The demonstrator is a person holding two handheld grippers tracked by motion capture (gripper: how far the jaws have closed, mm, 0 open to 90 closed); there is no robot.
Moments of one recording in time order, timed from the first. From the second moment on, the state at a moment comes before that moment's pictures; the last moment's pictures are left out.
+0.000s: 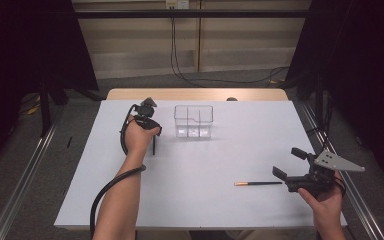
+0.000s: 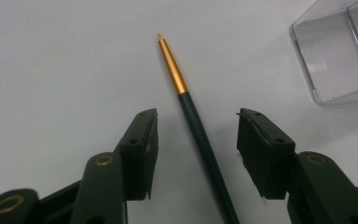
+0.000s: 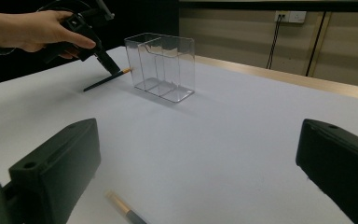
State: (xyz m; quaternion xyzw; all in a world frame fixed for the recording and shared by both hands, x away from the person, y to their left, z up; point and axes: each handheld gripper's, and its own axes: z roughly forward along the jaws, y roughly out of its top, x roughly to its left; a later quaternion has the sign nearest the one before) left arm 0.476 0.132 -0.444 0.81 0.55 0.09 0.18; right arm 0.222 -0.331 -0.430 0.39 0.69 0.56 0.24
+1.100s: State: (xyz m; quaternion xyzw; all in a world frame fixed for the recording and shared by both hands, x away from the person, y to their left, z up) left arm 0.480 0.127 -0.451 0.79 0.58 0.06 0.18; right arm 0.222 -0.333 -0.430 0.39 0.69 0.55 0.25
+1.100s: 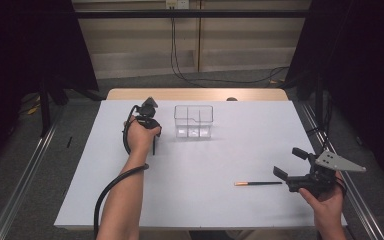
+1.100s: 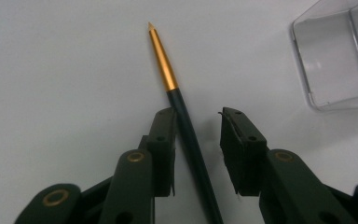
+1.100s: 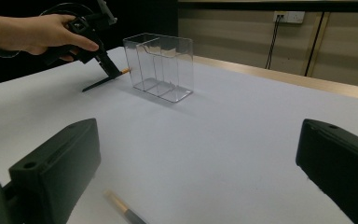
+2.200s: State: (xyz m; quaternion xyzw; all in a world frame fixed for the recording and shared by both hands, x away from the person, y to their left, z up) left arm 0.483 0.129 -0.450 0.80 0.58 0.03 0.13; right arm 0.221 -0.333 -0.430 0.39 0.69 0.56 0.25
